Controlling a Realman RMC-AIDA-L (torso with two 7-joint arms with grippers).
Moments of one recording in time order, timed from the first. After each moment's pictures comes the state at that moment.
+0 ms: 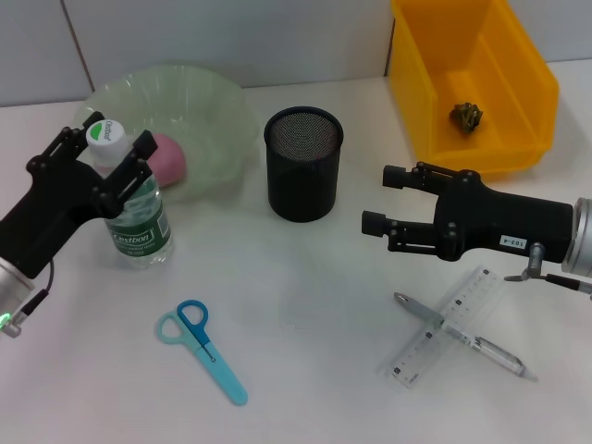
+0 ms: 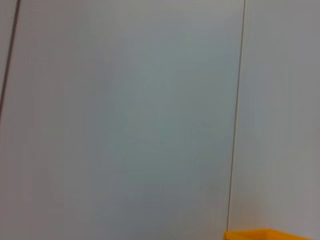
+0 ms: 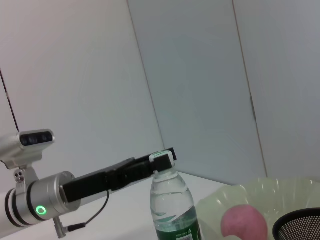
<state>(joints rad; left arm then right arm) -0.50 -2.08 0.89 0.08 1.02 1.43 -0.59 0.37 2.07 -0.98 -0.66 -1.55 -1.49 1.27</state>
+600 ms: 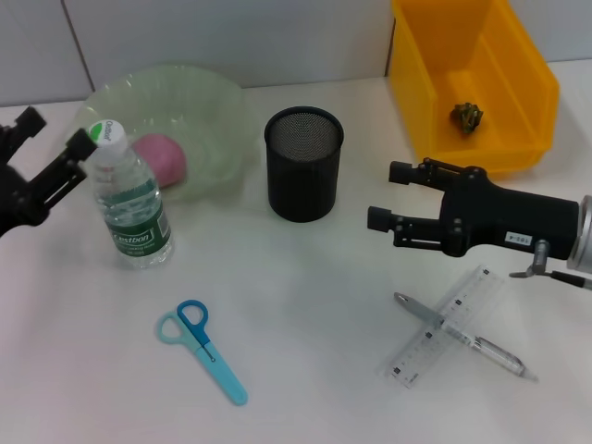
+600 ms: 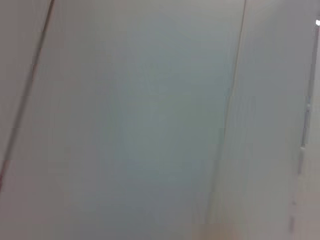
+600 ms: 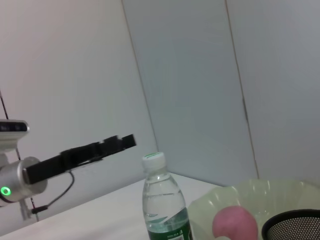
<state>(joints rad) -0.31 -2.05 0.96 0.40 1.07 1.50 -0.94 0.37 2.06 -0.96 -0.66 -1.55 -1.49 1.26</state>
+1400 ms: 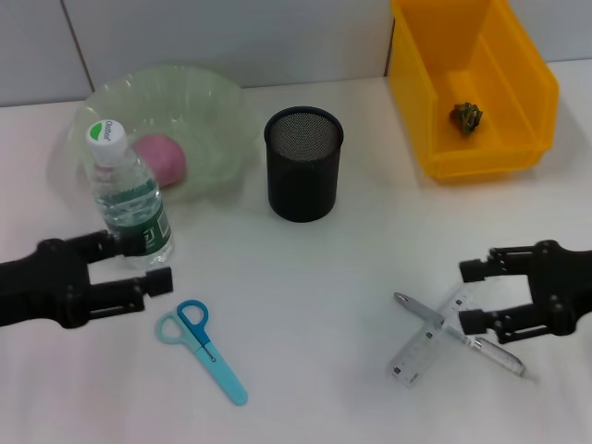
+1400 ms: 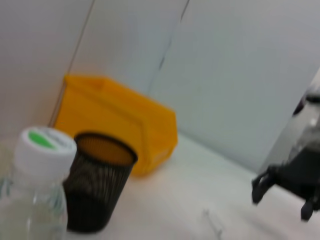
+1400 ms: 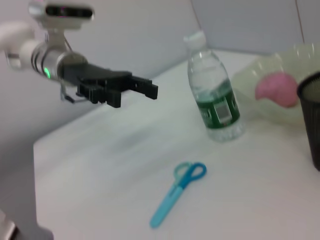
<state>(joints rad) -0.28 -2.01 0.97 0.85 1.63 1.66 -1.60 0.37 1.93 -0.87 -0.80 -1.94 -1.77 1.56</state>
